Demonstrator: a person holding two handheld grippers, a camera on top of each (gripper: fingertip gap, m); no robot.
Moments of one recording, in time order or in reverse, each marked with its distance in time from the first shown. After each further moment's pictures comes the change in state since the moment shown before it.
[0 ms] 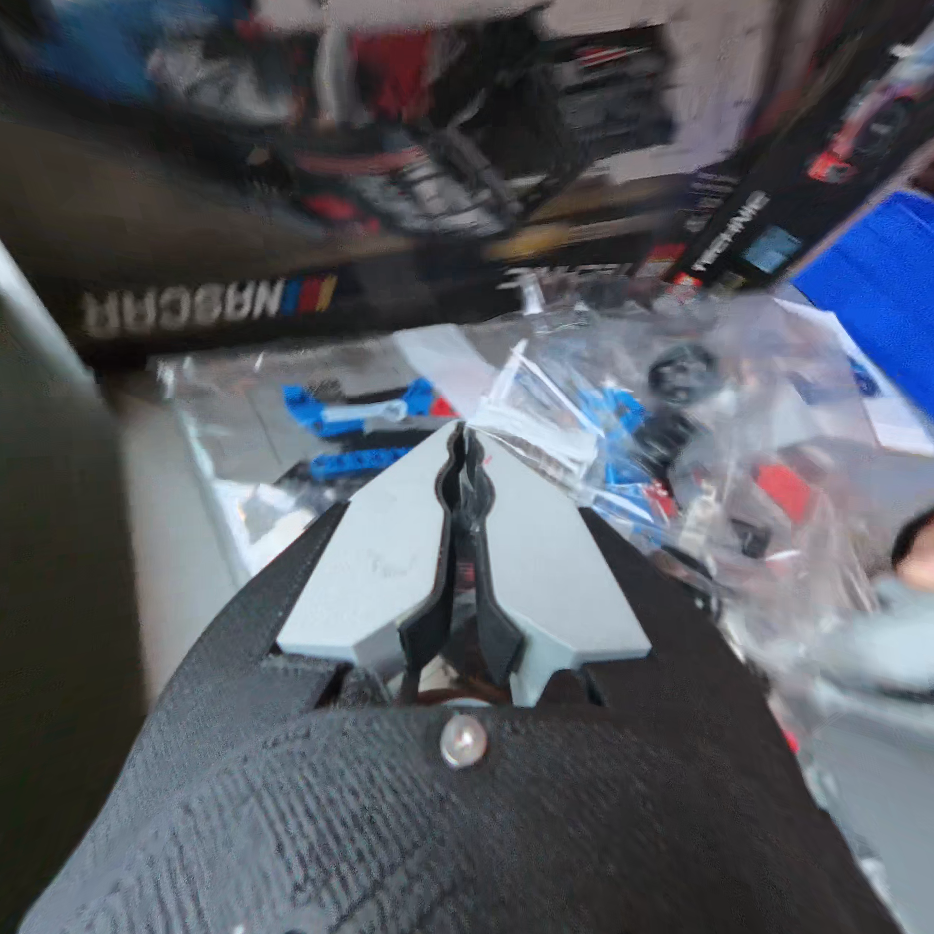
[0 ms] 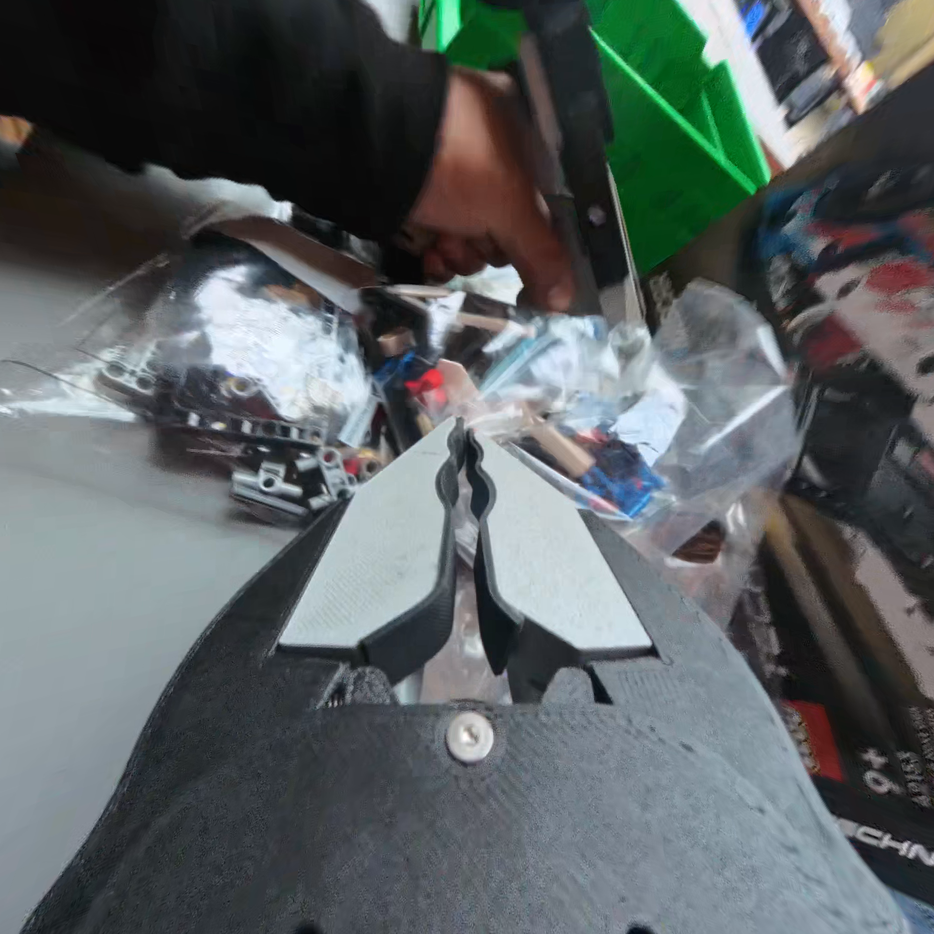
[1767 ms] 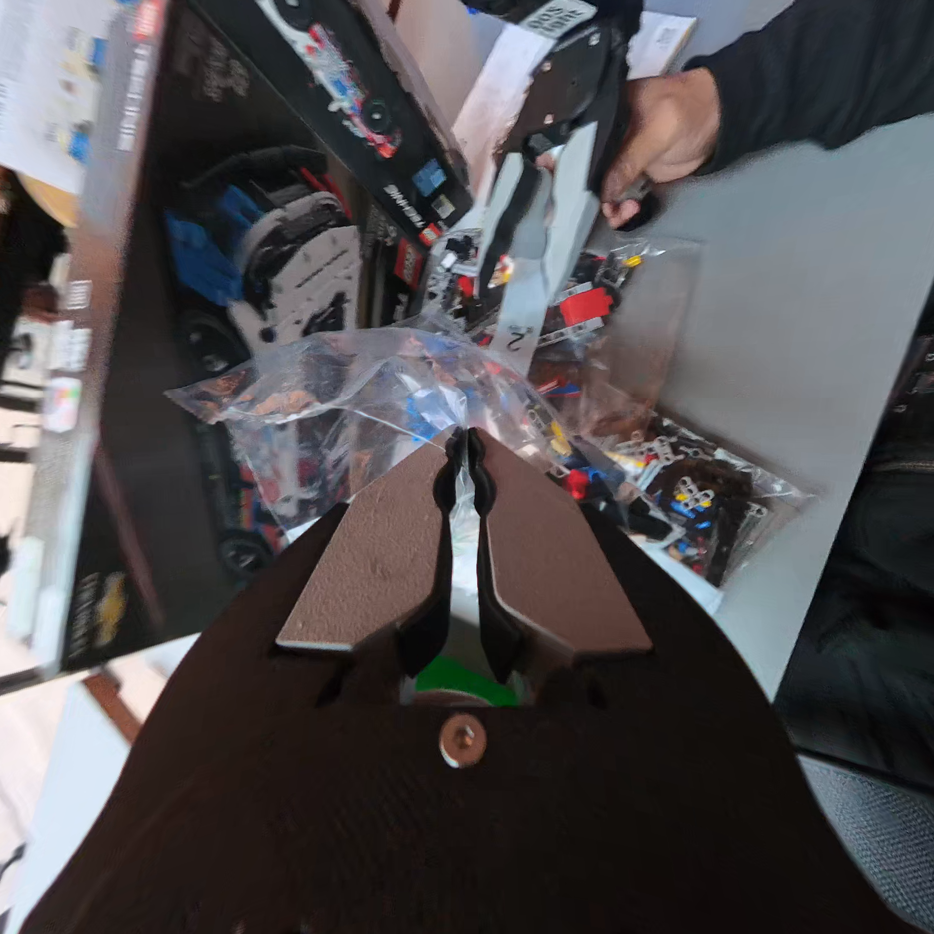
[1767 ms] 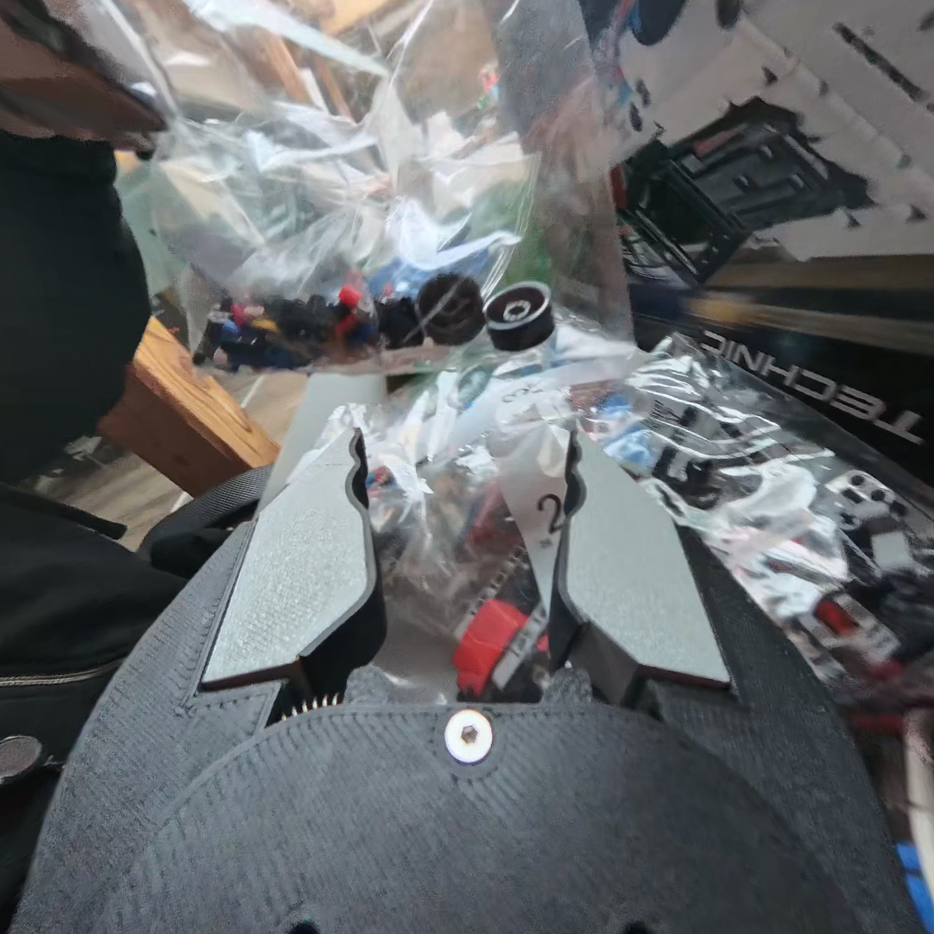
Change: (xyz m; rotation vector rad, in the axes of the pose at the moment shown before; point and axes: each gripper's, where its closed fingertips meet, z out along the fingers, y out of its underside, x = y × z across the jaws) left arm 0.137 -0.104 -0.125 -0.349 0.260 1.081; right arm 0.098 0.055 -0.062 0.461 -0.220 0.945
